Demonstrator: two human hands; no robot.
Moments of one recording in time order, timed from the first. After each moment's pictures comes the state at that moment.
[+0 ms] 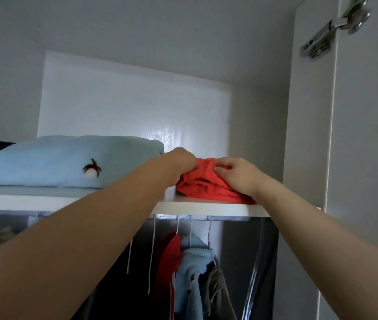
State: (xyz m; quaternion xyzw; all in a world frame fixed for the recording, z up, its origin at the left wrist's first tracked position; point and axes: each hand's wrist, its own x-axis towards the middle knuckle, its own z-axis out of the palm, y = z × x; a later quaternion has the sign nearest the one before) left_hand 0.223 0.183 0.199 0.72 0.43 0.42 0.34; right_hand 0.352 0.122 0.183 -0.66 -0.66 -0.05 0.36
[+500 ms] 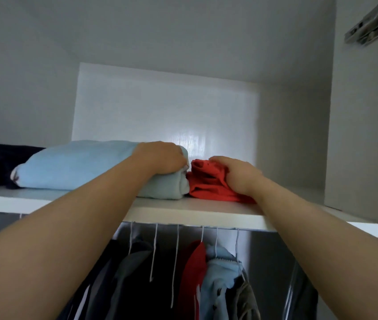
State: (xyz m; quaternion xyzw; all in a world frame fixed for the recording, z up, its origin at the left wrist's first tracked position) left_hand 0.150 0.213 0.215 0.81 0.54 0.21 -0.12; right_hand 0.338 0.192 0.189 -0.64 -0.71 -0.11 0.27
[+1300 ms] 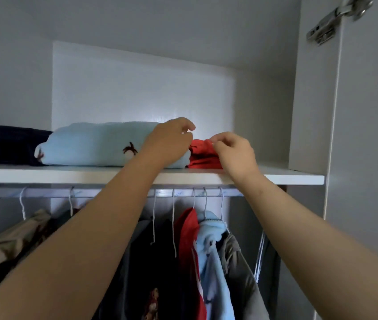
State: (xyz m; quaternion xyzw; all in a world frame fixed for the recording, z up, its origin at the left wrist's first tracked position) left_hand 0.131 0.151 0.181 0.80 0.34 0.49 0.06; right_hand 0.273 0.110 0.155 -0.50 -0.59 -0.02 0.63
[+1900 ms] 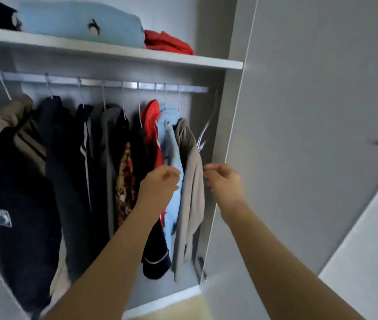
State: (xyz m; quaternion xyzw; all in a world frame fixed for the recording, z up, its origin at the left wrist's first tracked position) left_hand 0.122 -0.114 -0.102 0.65 0.40 0.44 0.47; right_hand 0.249 -0.174 -0.093 -0.65 -0.37 0.20 0.63
